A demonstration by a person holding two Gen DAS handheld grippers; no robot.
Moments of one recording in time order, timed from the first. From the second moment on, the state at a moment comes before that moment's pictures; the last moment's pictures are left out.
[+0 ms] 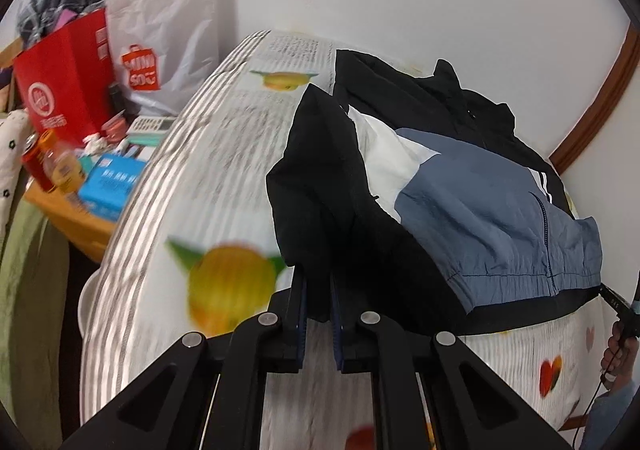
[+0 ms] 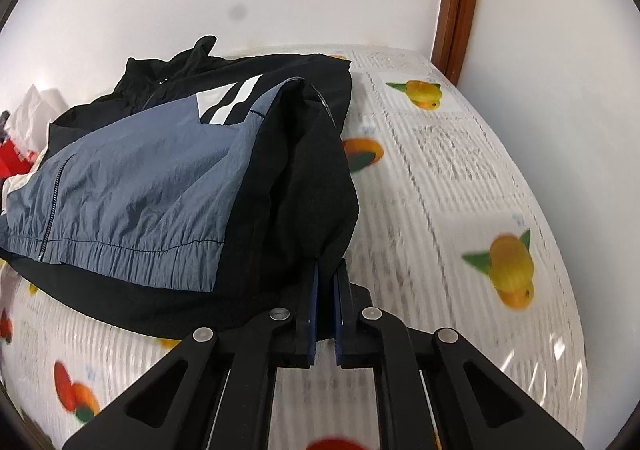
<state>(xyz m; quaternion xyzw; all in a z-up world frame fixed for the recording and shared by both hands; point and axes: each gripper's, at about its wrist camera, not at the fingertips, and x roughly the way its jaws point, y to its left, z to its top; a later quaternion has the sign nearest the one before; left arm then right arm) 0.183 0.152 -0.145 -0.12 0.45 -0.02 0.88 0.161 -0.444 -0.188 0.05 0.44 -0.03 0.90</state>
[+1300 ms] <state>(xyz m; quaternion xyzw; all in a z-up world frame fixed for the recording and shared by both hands) 0.140 0.116 -0.153 -0.18 0.48 -0.09 0.85 0.132 -0.388 -0.178 0.06 0.40 -0.01 0.91</state>
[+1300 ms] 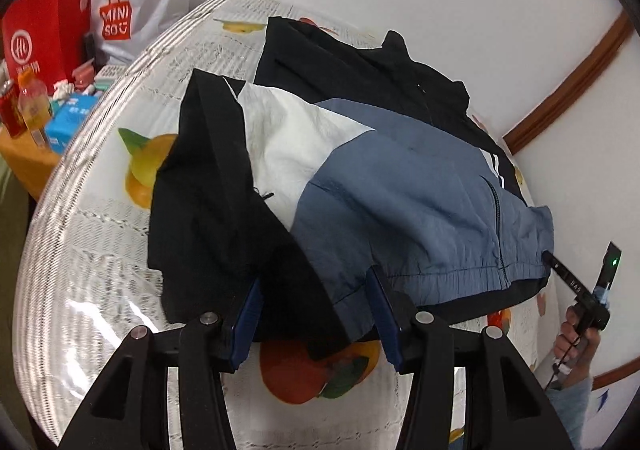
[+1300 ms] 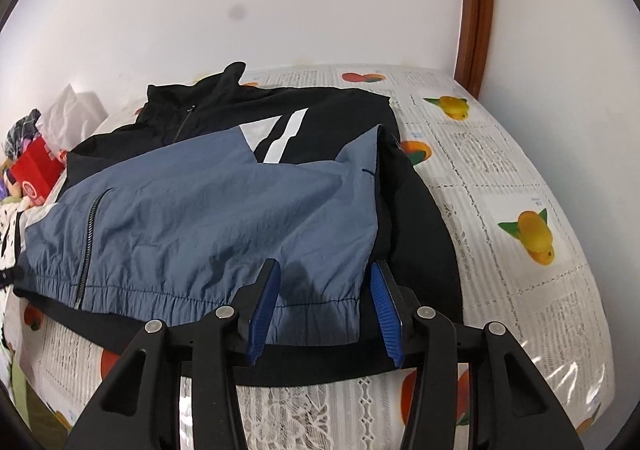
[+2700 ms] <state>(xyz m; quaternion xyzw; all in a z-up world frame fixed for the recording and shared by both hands) 0.305 0.095 -0.127 -0.13 0.43 -0.07 0.89 0.270 -0.398 -0.160 0.10 0.35 -0.02 0.93</state>
